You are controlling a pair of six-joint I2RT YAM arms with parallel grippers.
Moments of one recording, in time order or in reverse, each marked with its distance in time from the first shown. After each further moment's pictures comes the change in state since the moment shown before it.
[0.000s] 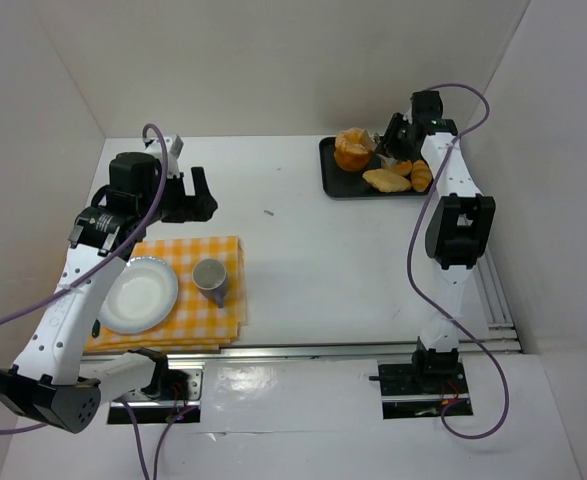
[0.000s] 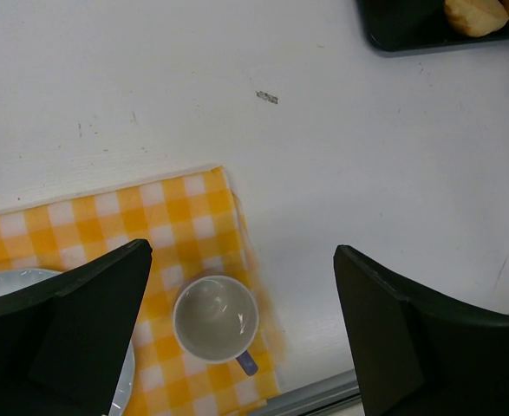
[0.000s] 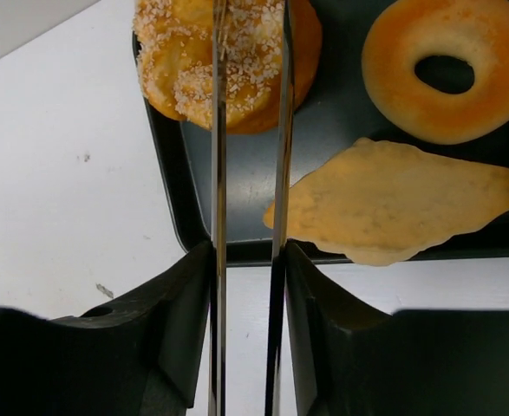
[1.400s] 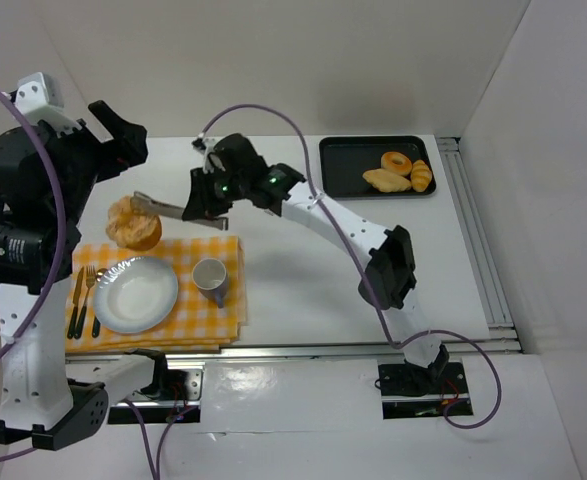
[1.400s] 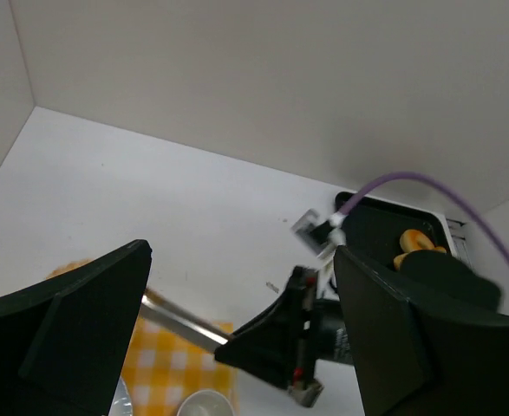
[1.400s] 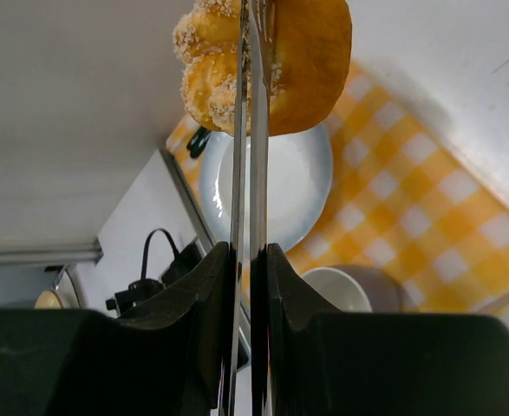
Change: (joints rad) left arm 0.151 -0.017 0.481 -0.050 -0.207 -0.126; right arm 0.886 -0.074 0.094 0.174 -0.181 0.119
